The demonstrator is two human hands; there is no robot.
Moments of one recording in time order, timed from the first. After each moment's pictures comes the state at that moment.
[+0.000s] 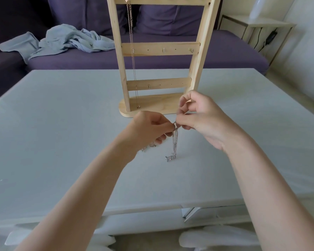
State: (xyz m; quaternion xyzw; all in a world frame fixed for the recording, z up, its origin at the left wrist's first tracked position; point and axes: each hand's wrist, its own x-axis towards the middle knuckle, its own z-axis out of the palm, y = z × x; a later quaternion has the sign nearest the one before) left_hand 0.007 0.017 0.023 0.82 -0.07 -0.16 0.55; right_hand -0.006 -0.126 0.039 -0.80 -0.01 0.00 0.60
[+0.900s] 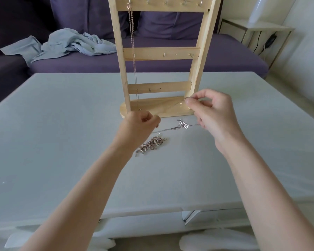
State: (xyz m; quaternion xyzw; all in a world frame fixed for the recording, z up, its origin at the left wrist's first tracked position) left_hand 0.018 0.024 0.017 0.87 -0.01 0.00 0.50; right_hand -0.002 -0.135 0.038 -0.80 0.06 -0.17 0.58
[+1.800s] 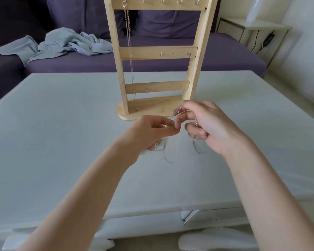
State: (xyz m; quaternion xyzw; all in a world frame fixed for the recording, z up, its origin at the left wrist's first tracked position) left_hand 0.003 0.016 0.024 0.79 -0.09 -0.19 0.58; right_hand -0.009 -0.131 0.047 -0.74 0.07 0.05 0.67
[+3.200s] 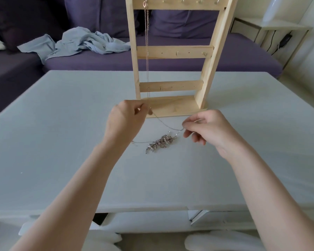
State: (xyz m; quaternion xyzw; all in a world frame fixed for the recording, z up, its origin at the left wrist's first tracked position) left_hand 0.027 0.060 0.019 0.92 -0.03 0.12 0.38; right_hand -0.003 -0.122 0.024 -0.82 0.07 0.03 0.57
